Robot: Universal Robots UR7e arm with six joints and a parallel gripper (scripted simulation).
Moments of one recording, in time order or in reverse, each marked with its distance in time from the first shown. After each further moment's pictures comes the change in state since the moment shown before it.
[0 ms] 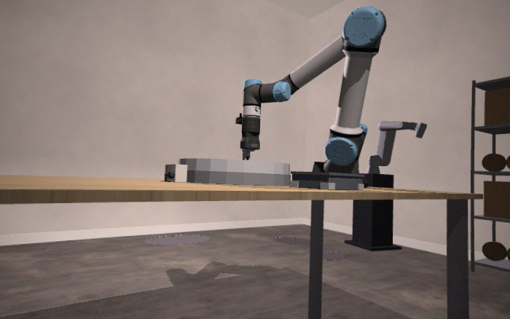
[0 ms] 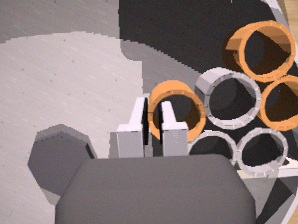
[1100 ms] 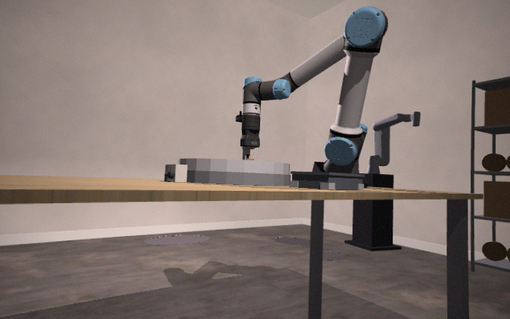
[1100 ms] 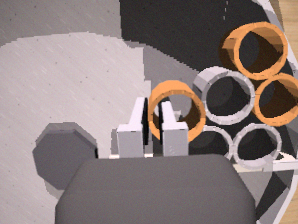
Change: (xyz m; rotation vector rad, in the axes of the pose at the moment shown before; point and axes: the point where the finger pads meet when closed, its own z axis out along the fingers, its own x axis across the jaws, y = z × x) arm 0.000 0.000 -0.009 -0.003 0.002 0.001
